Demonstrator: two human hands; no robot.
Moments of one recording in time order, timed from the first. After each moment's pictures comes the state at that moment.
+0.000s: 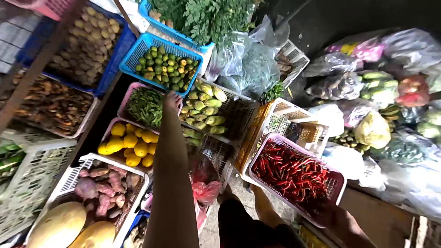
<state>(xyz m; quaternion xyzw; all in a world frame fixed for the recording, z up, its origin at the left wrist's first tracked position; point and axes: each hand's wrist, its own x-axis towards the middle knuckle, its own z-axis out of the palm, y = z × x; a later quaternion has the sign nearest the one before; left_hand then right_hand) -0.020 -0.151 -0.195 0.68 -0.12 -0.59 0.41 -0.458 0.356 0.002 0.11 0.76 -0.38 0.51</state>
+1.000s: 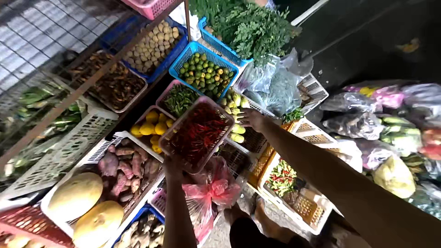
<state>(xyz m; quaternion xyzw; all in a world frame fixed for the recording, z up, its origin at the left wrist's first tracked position) 0.117 0.150 -0.140 0.79 -0.18 -0.42 0.41 -0.218 -0.052 -0.112 -0.32 0.65 -0.19 0.66</state>
